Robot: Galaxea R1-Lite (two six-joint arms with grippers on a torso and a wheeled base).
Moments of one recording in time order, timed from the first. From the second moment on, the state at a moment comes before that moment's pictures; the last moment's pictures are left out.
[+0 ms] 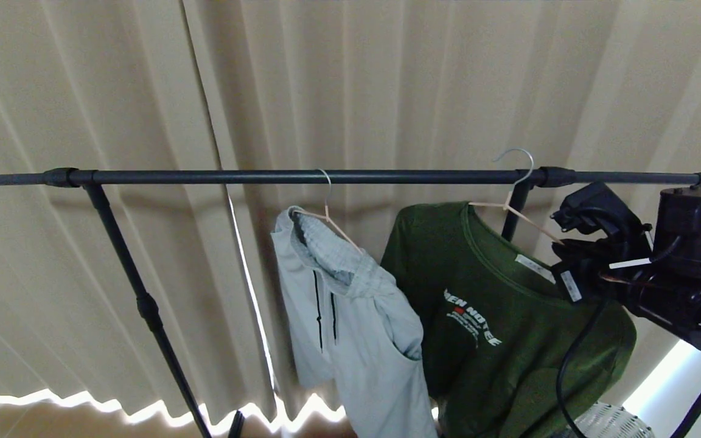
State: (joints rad) left arm -0.11 0.10 0.00 0.03 -0.10 0.16; right arm 0.32 1.56 -0.67 -0.54 -0.39 -0.36
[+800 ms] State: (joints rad) left arm -0.11 0.10 0.00 0.03 -0.10 0.16; right arm 0.46 1.71 -0.80 -0.47 -0.46 -0.38
